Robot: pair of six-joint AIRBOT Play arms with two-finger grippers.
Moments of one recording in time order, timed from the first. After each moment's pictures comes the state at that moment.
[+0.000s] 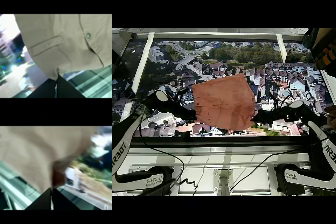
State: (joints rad) left arm -0.11 -1.41 0.92 0.99 -1.13 -1.15; right arm -0.09 -1.37 0.74 -0.64 1.18 1.07
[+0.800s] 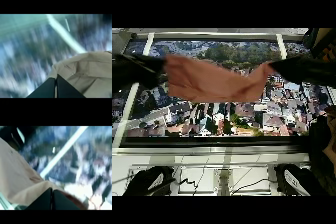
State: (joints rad) left arm -0.11 -0.68 1.29 0.97 -0.87 -1.04; right arm -0.04 -0.85 1.41 -0.60 1.20 1.12
